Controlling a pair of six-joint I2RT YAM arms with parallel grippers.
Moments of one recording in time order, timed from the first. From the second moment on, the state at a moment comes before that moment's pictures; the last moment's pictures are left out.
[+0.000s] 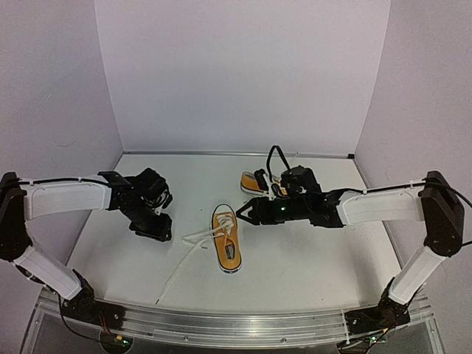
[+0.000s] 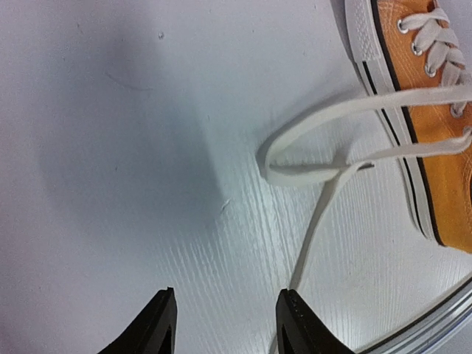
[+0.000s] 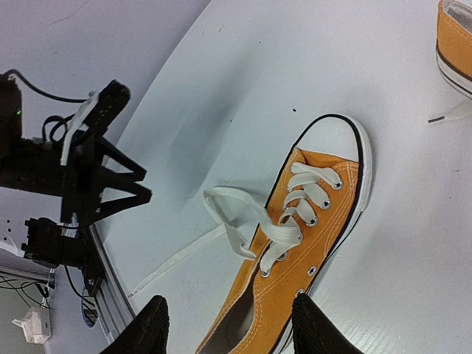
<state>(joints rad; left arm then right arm) -0.71 1.44 0.94 -0.74 0.00 -0.42 0.83 1.65 0.97 0.13 -0.30 0.58</state>
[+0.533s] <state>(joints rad) -0.94 1.45 0.86 -0.85 0.09 -0.57 0.80 1.73 1.04 0.08 -0.32 0.53</state>
